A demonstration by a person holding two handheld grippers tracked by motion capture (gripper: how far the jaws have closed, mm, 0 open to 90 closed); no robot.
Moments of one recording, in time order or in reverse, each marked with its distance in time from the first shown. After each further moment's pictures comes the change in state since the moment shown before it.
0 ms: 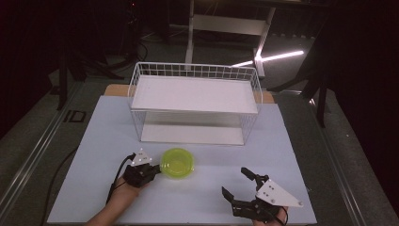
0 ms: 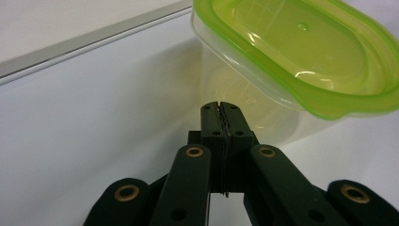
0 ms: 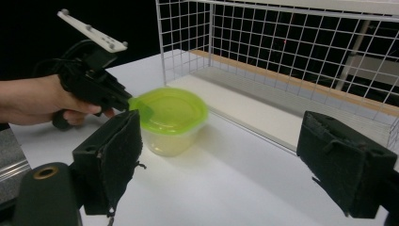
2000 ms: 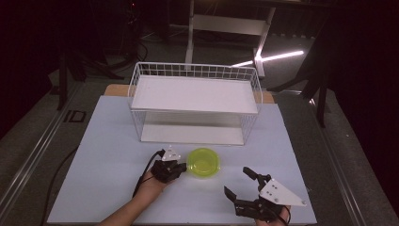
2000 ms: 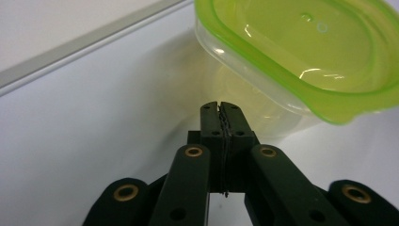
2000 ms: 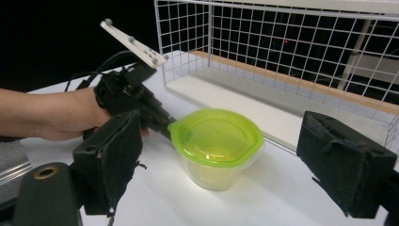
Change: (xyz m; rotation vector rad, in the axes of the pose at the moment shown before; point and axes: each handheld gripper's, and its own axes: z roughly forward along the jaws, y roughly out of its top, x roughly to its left) left arm -0.037 0.033 0.048 0.022 -0.088 0.046; right arm -0.006 -0.001 -0.003 -0.004 0.008 0.013
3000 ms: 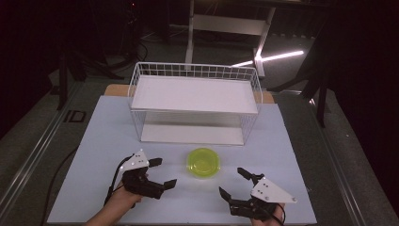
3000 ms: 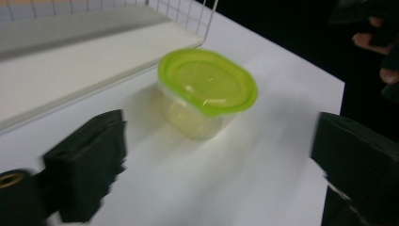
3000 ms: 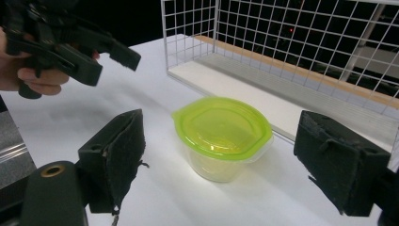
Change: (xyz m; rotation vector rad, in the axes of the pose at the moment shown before) left arm -0.008 -0.009 -0.095 -0.221 -0.142 -0.016; right arm 0.006 0.001 0.012 0.064 0.011 -0.041
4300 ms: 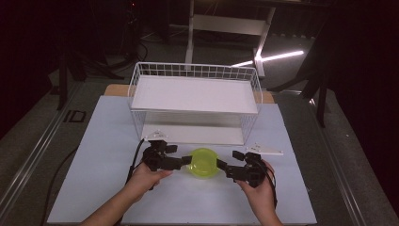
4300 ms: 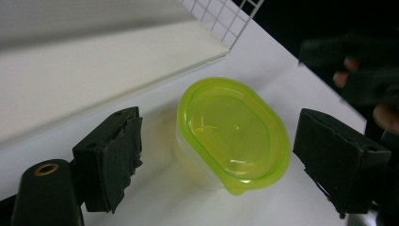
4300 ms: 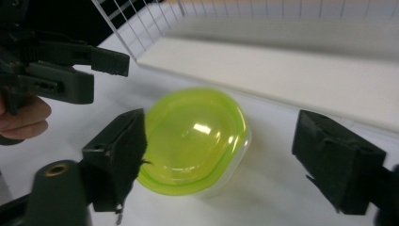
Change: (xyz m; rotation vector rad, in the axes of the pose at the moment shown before) left arm 0.025 0.045 0.060 0.115 0.056 -0.246; right arm -0.063 0.013 0.067 0.213 0.019 0.387
